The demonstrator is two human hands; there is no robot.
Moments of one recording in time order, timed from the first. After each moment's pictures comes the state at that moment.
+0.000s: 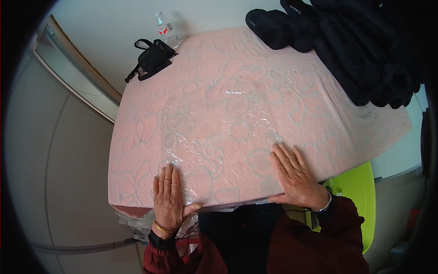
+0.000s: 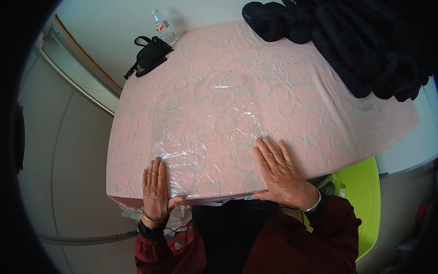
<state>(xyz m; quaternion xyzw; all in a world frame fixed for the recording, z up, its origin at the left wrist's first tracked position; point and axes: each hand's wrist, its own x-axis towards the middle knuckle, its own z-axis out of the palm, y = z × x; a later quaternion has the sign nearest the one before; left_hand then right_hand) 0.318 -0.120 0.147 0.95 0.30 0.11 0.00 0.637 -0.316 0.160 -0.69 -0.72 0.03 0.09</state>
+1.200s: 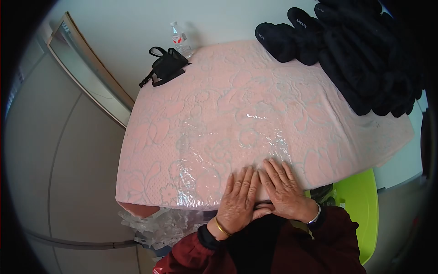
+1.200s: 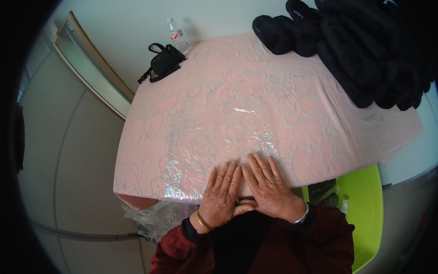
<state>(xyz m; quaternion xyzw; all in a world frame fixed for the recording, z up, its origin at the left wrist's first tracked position) 0.422 -0.199 0.141 0.97 0.14 0.16 0.11 0.599 -0.309 0.142 -0.67 -0.73 -0.06 0.11</state>
